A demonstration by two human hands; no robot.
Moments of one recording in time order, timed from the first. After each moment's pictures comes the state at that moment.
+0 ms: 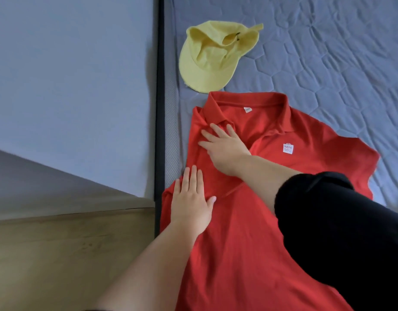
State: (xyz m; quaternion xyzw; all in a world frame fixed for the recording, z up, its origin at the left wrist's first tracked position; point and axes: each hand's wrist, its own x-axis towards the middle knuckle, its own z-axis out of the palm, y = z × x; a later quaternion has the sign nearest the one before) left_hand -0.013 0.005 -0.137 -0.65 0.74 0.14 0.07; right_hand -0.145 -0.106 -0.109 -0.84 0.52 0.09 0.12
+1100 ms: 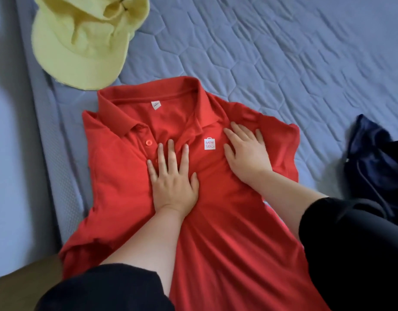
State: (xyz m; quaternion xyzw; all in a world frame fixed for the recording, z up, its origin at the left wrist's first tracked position) left_hand -0.154 -0.056 -0.205 -0.58 0.81 0.05 -0.03; right_hand -0.344 -0.058 -0.166 -0.62 0.77 -0.07 0.11
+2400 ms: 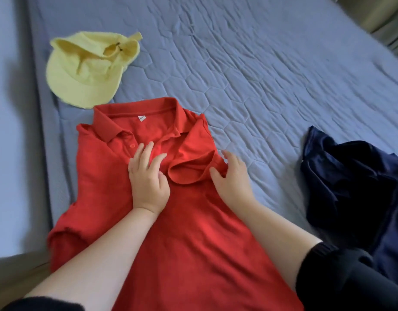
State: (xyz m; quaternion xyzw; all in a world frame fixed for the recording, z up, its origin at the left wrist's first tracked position) left_hand -0.142 -0.046 -0.149 -0.52 0.77 0.15 -0.33; right_hand -0.313 0.021 -0.101 -0.45 0.82 -0.28 0.22
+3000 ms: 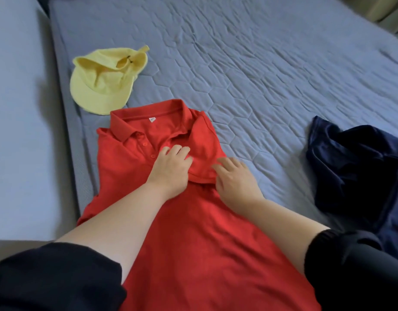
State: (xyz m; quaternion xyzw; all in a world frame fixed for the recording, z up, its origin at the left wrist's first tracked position) left_hand -0.146 -0.057 -0.111 -0.32 0.94 -0.05 0.03; right_hand -0.307 0.052 -0.106 -0.71 0.70 -0.11 0.06
